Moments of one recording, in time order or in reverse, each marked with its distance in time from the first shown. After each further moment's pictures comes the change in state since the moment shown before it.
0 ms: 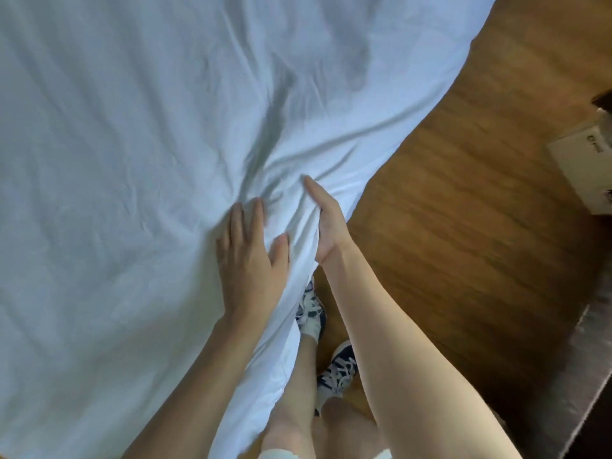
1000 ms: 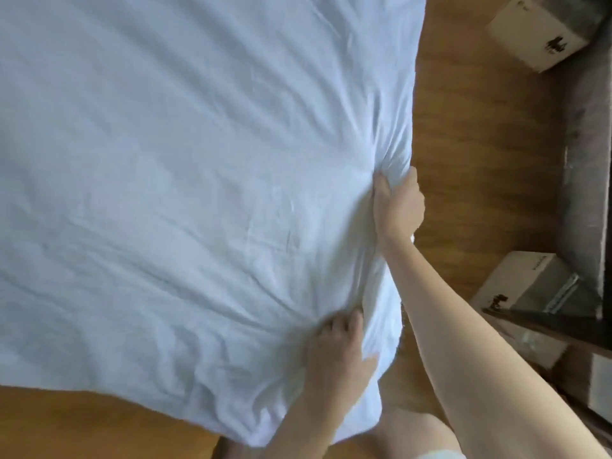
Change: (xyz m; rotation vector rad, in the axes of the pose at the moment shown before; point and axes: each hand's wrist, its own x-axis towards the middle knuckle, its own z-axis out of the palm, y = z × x) left_hand -0.219 -0.230 -0.064 0.110 -0.641 0.614; right_hand -0.010 0.230 0.025 -0.795 1.491 -0.633
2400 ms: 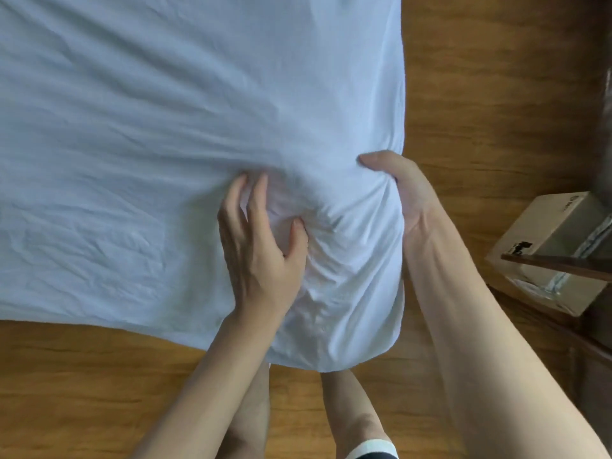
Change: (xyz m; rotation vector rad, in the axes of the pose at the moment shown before) left_hand -0.004 -0.026 -0.060 -0.193 0.758 -0.043; right_hand -0.071 0.043 -0.073 1.156 -1.079 0.427
